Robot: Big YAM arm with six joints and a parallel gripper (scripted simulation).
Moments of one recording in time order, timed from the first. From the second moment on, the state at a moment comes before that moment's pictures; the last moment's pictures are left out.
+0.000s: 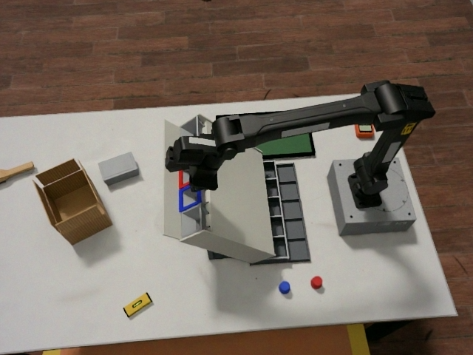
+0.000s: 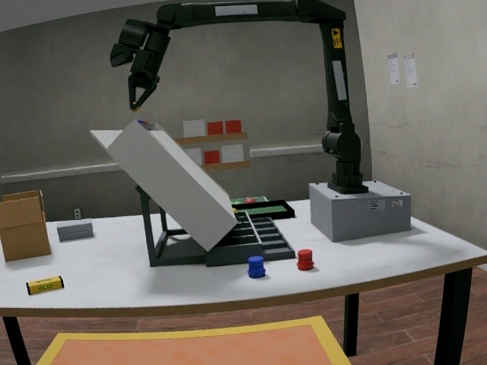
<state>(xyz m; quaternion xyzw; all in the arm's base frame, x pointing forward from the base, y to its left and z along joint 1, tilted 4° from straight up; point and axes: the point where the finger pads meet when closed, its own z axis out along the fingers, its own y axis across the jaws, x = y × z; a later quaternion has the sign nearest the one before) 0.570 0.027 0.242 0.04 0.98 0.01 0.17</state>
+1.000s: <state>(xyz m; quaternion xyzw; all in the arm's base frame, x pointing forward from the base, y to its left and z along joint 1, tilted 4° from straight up) 0.583 0.023 0.255 0.04 0.98 0.01 0.17</state>
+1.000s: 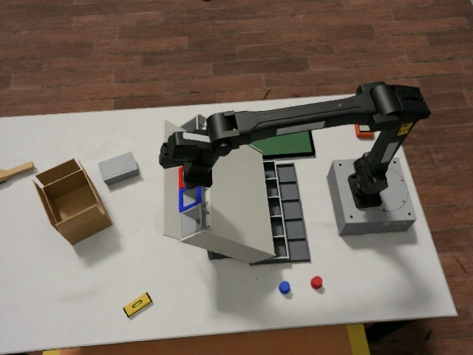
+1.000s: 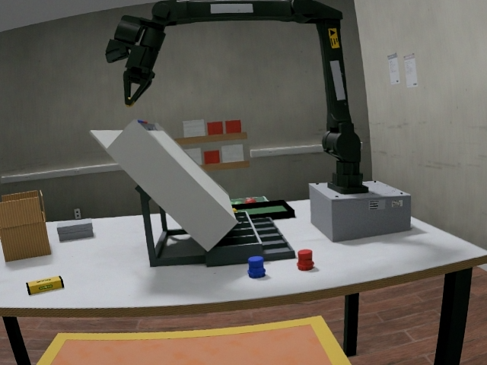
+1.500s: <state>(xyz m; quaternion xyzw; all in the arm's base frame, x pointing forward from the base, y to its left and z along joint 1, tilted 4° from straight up) 0.586 0.023 0.257 0.04 0.98 0.01 0.17</state>
